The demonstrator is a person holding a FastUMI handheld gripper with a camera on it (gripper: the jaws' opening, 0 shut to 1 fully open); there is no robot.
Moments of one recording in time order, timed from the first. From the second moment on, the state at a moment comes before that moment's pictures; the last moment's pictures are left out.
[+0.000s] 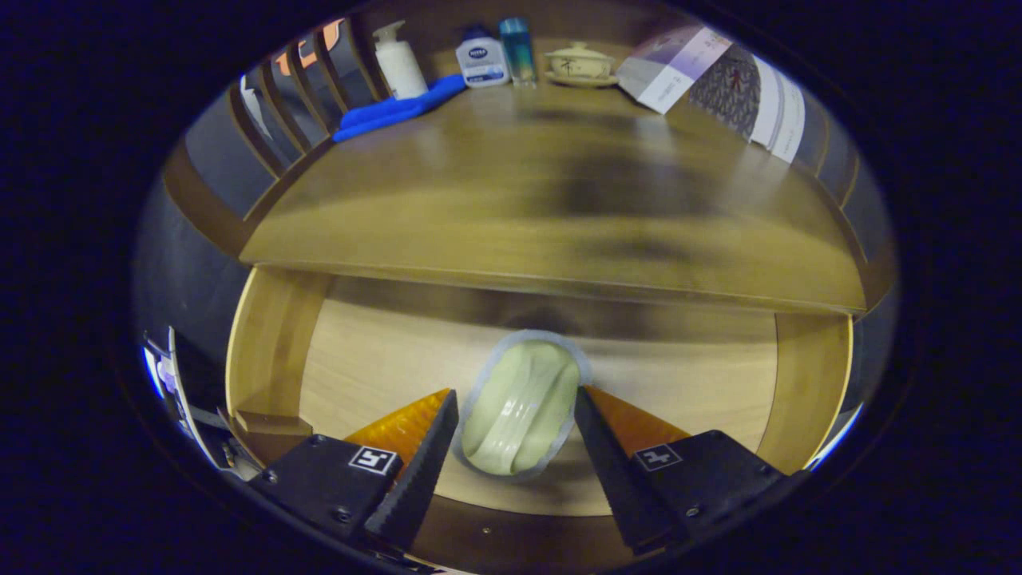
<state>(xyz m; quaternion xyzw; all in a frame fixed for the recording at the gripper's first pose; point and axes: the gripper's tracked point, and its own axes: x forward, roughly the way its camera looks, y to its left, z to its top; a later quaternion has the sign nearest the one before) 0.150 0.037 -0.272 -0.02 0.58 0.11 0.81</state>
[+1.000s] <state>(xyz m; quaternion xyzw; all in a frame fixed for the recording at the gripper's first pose) 0.145 0.021 -0.204 -0.04 0.55 0.10 0.83</state>
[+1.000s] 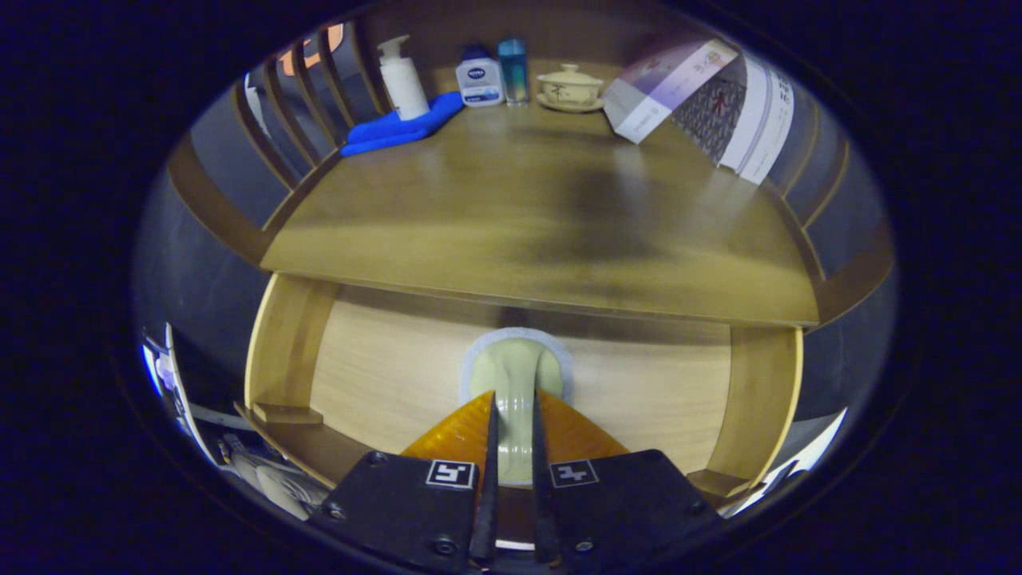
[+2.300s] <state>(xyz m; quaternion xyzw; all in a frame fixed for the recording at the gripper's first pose) 0.218 0.025 -0.117 -0.03 0.51 0.10 0.85</state>
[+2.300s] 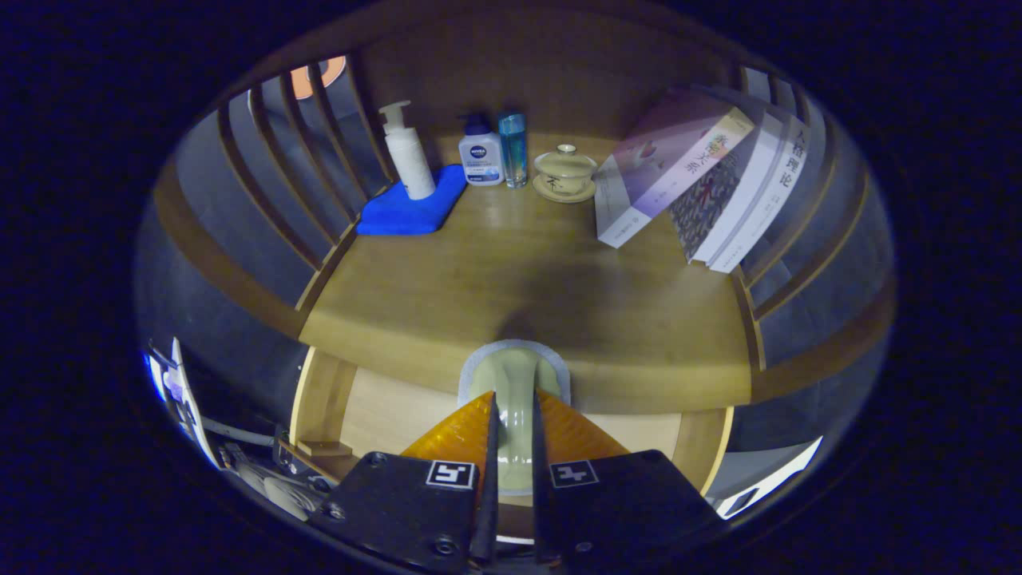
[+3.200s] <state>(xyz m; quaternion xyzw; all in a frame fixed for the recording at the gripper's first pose) 0.303 0.031 -0.142 0.00 0.51 0.10 0.86</state>
